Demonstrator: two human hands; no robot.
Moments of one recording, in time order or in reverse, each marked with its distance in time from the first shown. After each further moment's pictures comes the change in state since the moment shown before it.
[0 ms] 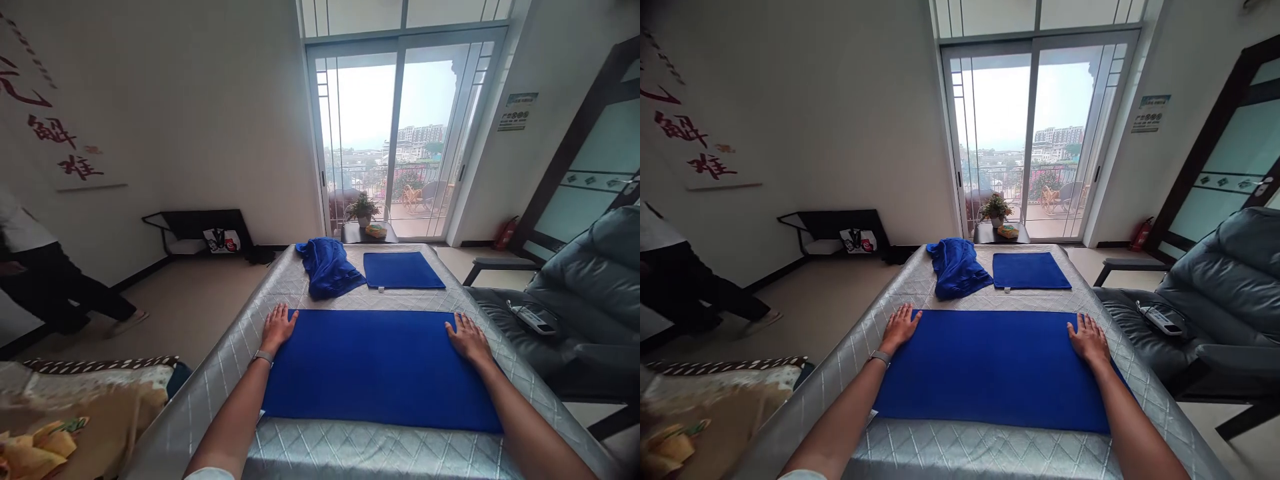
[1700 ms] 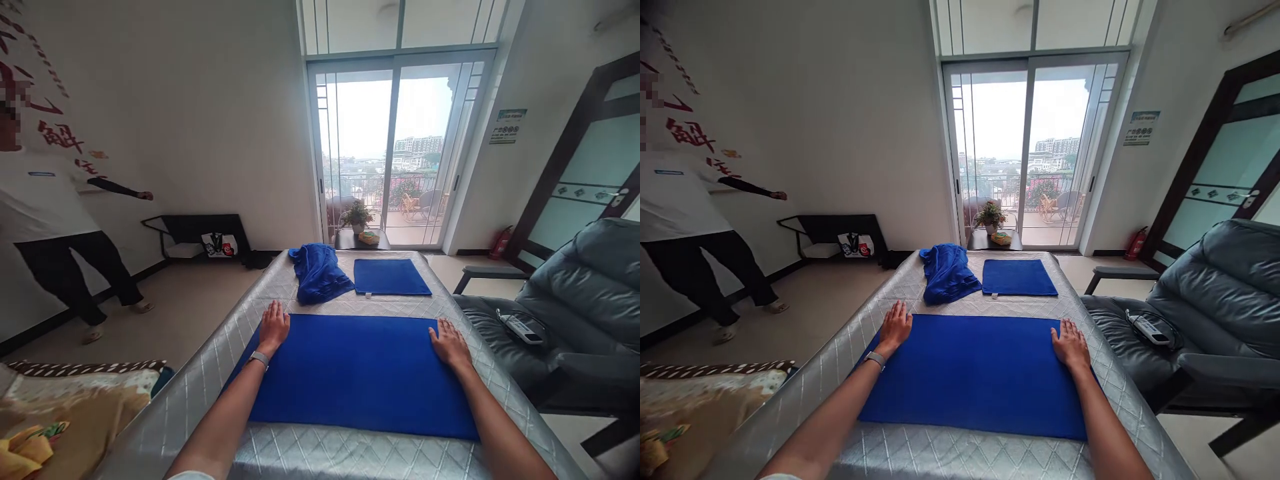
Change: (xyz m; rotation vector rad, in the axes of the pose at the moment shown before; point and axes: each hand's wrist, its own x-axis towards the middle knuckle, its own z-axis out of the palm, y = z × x) left_hand -0.007 0.048 -0.006 -0.051 0.255 0.025; right_hand 0.006 0.001 -0.005 -0.034 -0.044 -0.051
